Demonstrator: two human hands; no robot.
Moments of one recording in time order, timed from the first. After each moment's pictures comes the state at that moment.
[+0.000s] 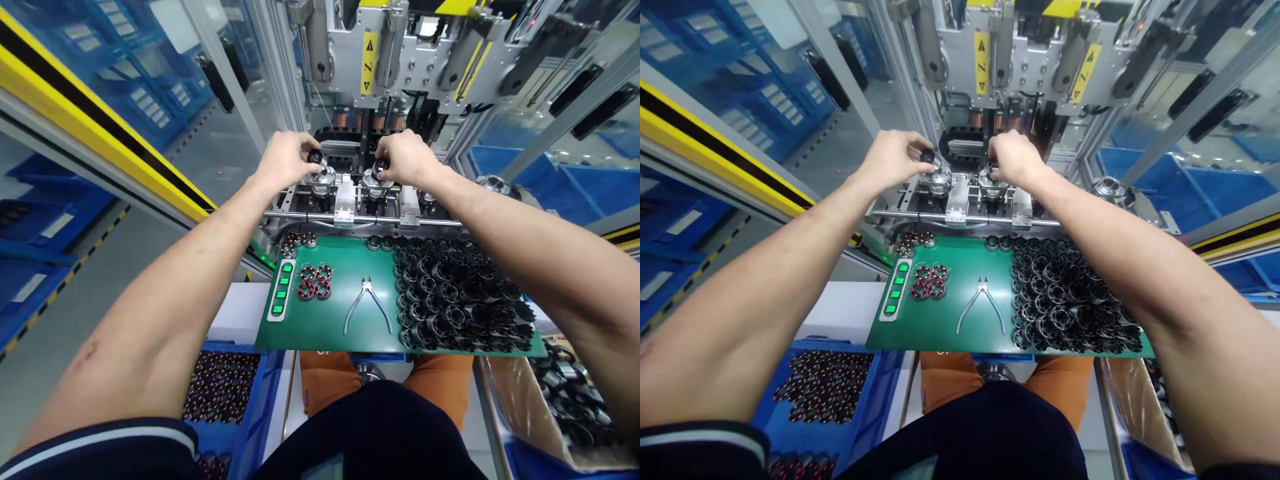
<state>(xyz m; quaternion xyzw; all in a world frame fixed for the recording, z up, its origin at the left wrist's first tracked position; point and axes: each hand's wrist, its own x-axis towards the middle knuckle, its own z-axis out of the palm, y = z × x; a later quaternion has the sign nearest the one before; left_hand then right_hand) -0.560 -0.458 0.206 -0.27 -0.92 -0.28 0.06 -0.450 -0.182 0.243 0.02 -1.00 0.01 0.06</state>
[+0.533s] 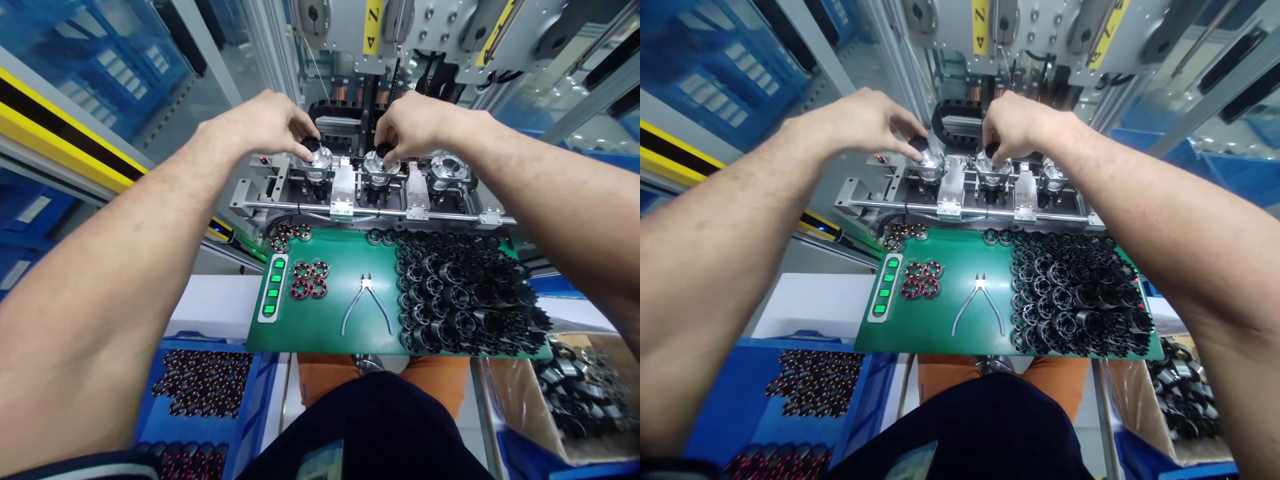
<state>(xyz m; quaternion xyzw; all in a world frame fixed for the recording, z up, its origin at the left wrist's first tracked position) -0.614 -0.469 0.221 -0.41 -0.91 -0.11 -0.03 -0.509 -0.146 0.248 0.15 -0.99 -0.04 -0.04</state>
